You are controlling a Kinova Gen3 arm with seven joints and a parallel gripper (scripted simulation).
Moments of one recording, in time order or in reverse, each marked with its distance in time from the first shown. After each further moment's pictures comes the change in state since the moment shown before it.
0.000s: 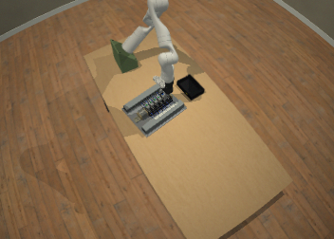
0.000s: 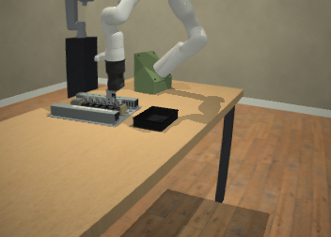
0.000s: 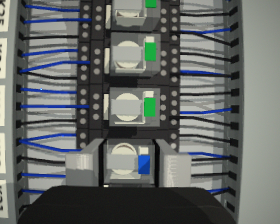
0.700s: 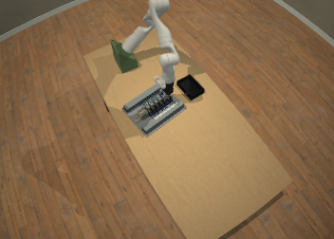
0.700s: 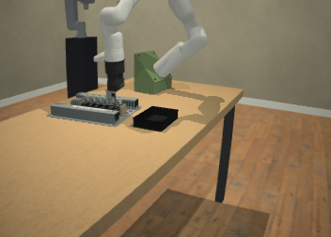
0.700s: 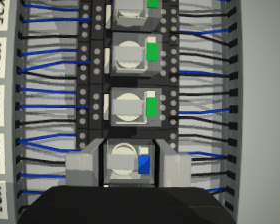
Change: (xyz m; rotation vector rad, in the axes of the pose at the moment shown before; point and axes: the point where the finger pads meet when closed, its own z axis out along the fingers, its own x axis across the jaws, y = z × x) arm -0.001 0.000 0.000 0.000 0.028 0.000
